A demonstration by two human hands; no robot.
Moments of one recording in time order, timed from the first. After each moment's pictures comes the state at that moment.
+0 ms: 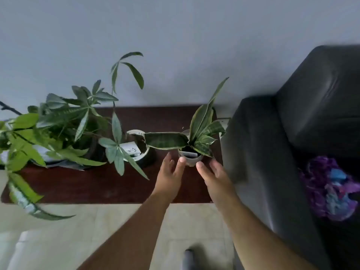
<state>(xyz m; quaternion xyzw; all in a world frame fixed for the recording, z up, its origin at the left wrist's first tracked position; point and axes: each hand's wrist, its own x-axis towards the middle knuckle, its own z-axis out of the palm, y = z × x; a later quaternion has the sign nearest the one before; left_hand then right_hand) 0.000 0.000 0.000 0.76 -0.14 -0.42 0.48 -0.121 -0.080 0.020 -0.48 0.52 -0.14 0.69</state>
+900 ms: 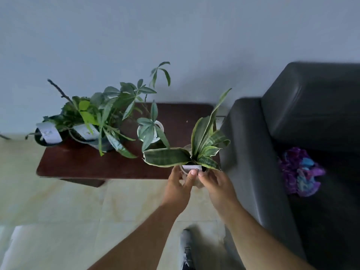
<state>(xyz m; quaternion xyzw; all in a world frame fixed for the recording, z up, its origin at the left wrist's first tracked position) -0.069 0.101 0.084 0.74 -0.18 -0.43 0.49 -0.178 0.018 0.095 -0.55 0.51 -0.14 0.65</state>
